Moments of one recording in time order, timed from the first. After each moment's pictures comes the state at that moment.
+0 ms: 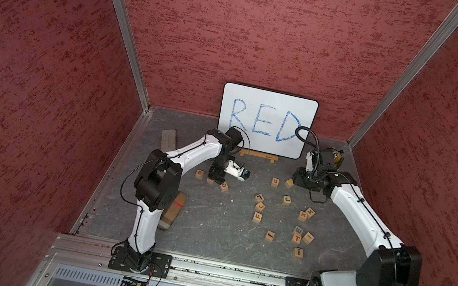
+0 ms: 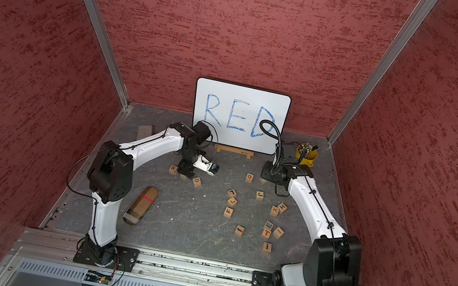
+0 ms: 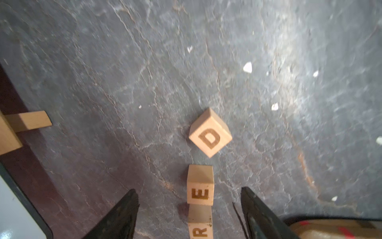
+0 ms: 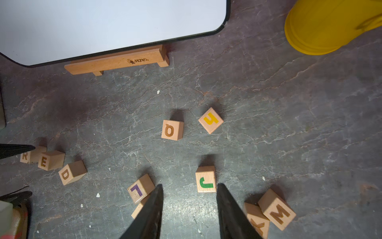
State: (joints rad) left arm -0.50 2.00 1.66 -1.10 0.08 1.39; right arm 0.23 1.42 1.16 -0.71 -0.05 0.41
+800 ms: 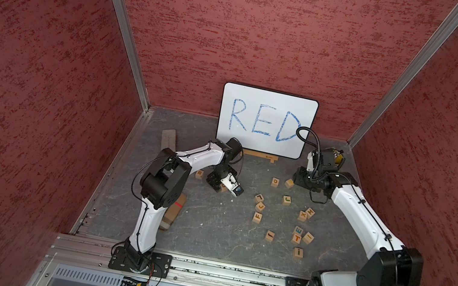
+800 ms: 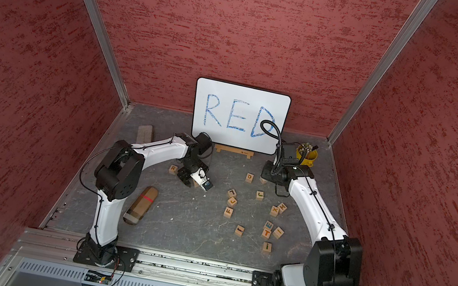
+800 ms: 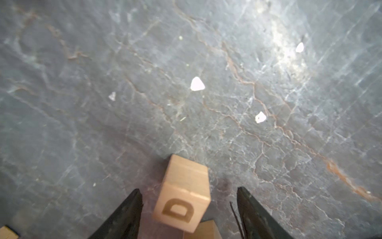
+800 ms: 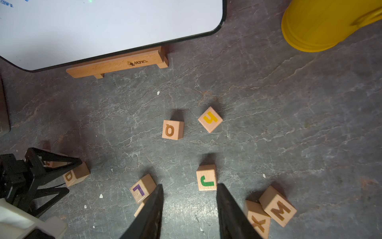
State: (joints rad) left arm -0.54 2.06 1.53 -0.98 0.13 1.72; right arm 0.23 1.41 1.16 -0.71 -0.04 0.42
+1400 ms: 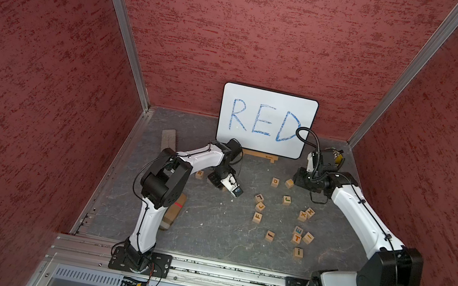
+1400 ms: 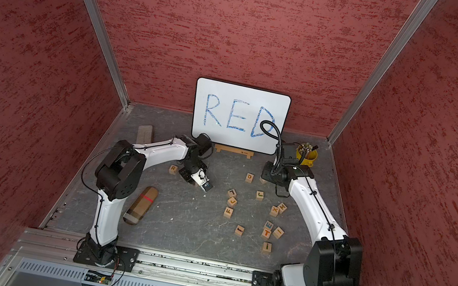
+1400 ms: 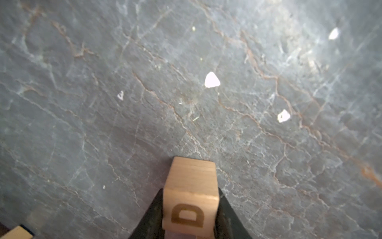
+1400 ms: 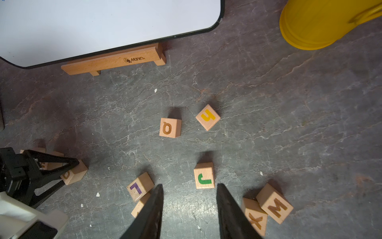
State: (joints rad) left arm -0.54 2.07 1.52 -0.92 0.12 1.73; right arm 0.23 1.41 1.16 -0.73 -0.03 0.42
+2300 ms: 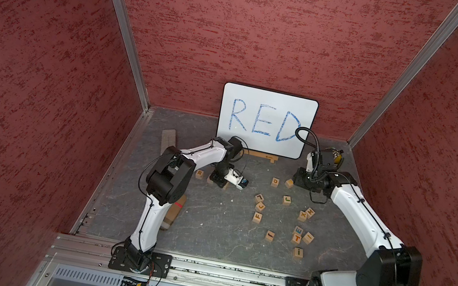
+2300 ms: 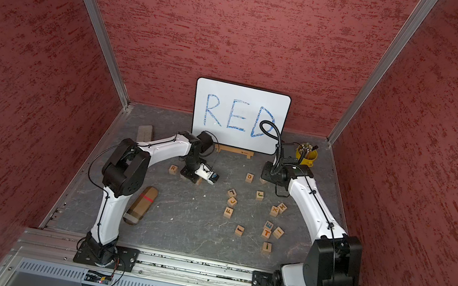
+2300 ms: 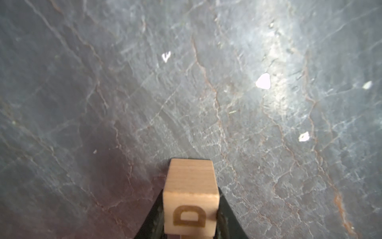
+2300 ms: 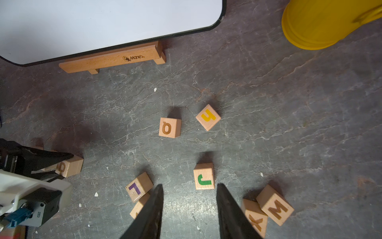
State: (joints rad) left arm -0.52 2.14 1.64 -1.02 0.10 1.35; right arm 0.23 1.42 1.16 -0.72 -0.03 0.41
